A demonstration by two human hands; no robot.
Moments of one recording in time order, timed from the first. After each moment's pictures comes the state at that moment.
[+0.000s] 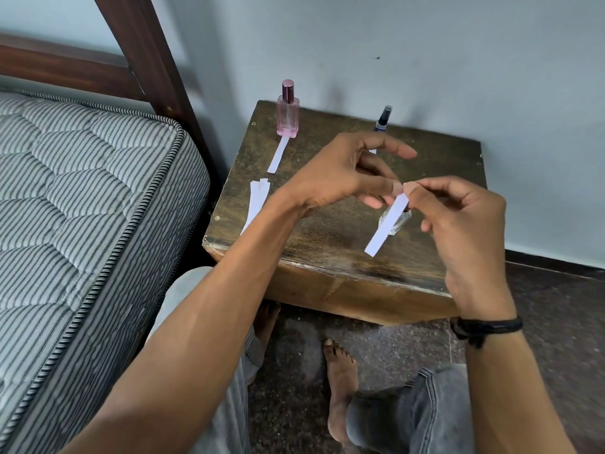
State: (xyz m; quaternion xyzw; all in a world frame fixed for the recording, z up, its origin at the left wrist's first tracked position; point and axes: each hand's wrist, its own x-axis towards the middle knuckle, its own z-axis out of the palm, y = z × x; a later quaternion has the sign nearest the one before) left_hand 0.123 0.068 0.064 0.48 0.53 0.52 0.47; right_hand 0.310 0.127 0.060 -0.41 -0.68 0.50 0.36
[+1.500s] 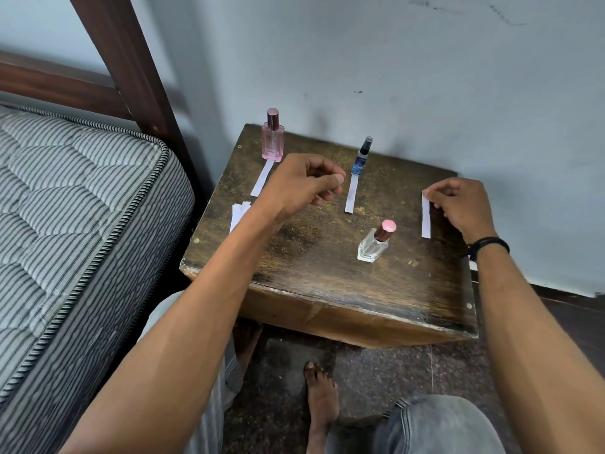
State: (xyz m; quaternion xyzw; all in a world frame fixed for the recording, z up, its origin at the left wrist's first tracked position) left_hand 0.097 0.078 0.052 0.34 0.68 0.53 0.37; right_hand 0.315 0.333 -0.015 -0.48 -0.78 0.34 0.20
